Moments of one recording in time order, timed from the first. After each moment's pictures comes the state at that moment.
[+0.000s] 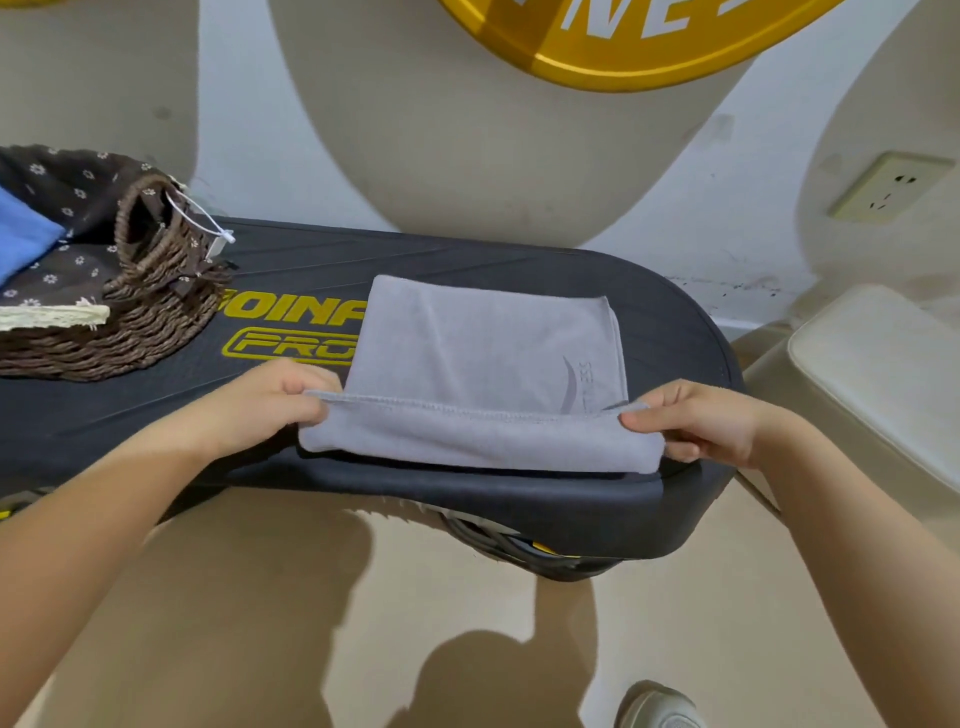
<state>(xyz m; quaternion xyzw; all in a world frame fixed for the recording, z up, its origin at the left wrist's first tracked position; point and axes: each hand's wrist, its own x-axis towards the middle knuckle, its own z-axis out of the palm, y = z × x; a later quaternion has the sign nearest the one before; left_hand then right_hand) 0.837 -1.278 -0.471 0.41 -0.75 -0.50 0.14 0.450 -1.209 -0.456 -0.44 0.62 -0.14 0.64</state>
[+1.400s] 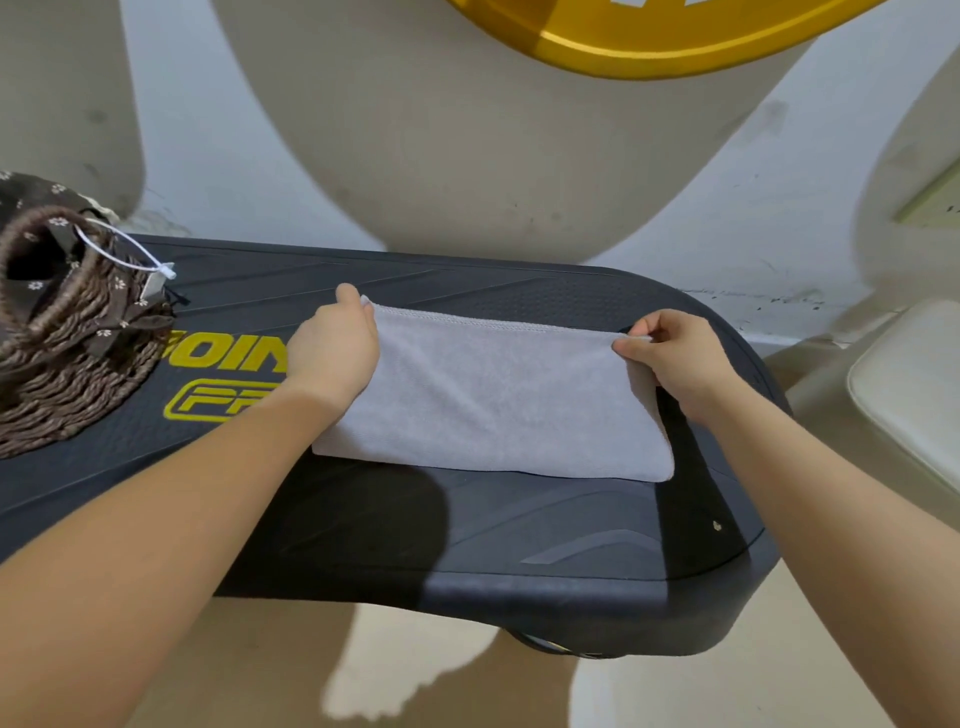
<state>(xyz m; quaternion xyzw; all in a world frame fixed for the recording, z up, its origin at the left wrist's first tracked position) 0.739 -1.388 -0.508 0.70 -0.70 -0.10 0.13 0.447 -1.329 -0.499 -0.42 0.76 -0.36 0.35</state>
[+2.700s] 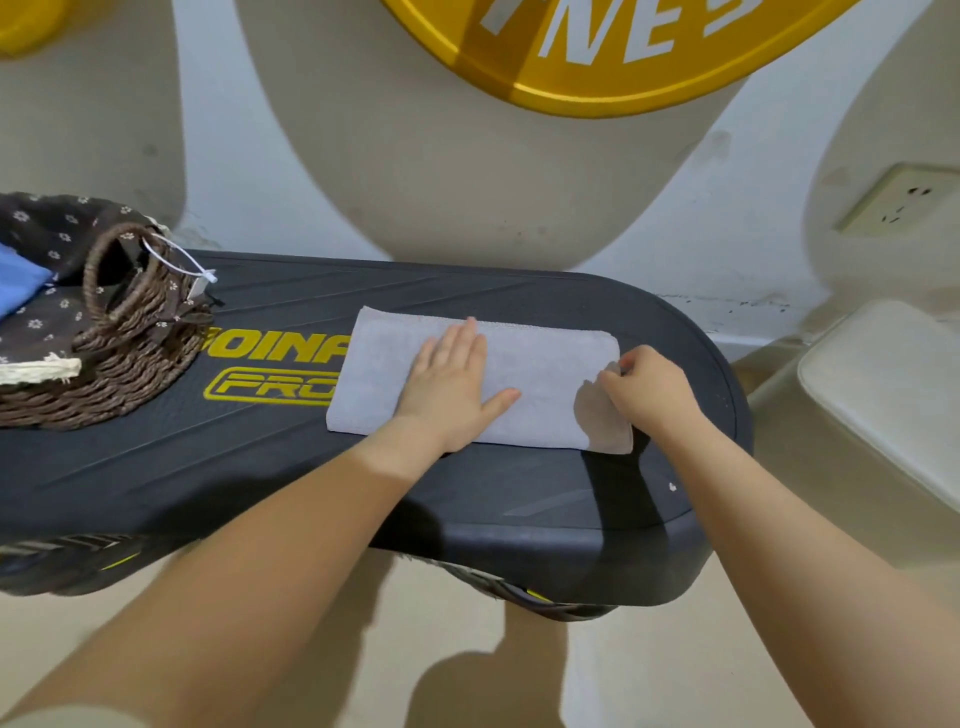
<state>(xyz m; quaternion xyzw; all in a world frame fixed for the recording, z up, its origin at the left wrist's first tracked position) 0.670 -1.310 -0.504 0.53 -0.84 -0.11 0.00 0.471 -1.272 -0.481 -0.47 0.83 -0.17 0.25</state>
